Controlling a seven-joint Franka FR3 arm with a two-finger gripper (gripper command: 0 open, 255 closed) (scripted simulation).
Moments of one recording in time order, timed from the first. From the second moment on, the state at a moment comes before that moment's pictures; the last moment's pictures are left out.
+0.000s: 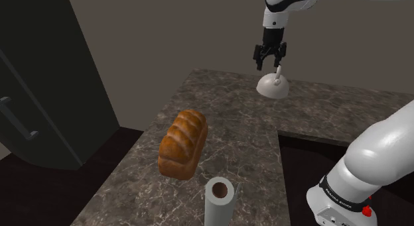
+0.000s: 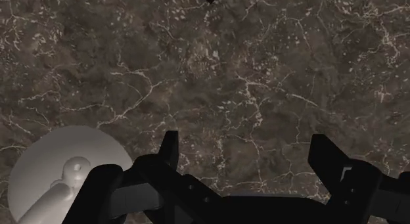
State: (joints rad) arm -0.20 -0.24 -0.10 -2.01 -0.02 1.65 0.08
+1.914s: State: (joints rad) arm -0.46 0.38 -0.31 -1.56 0.19 1.70 0.25
